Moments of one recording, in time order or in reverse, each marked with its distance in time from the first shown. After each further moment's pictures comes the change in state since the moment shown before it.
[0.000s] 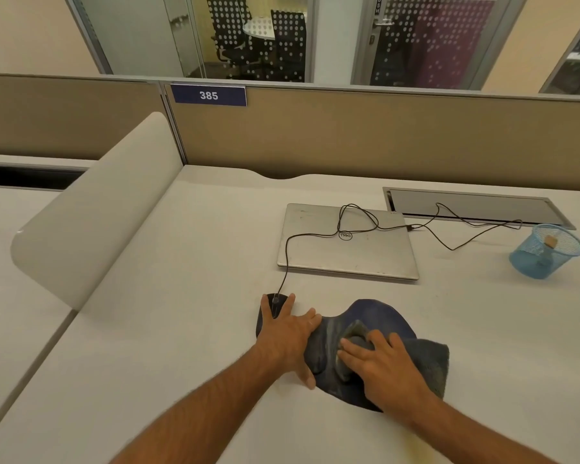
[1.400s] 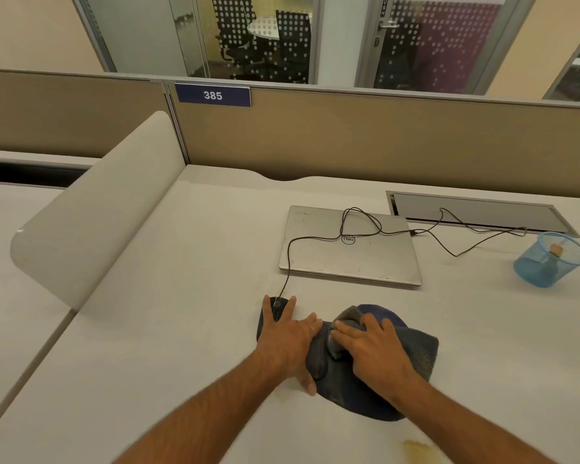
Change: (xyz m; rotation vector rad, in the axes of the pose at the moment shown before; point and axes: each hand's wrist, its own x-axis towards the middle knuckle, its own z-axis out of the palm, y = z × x) left_hand -0.001 0.002 -0.004 0.081 -0.011 -0.010; right_hand 0.046 0.010 0.017 0.109 -0.070 0.124
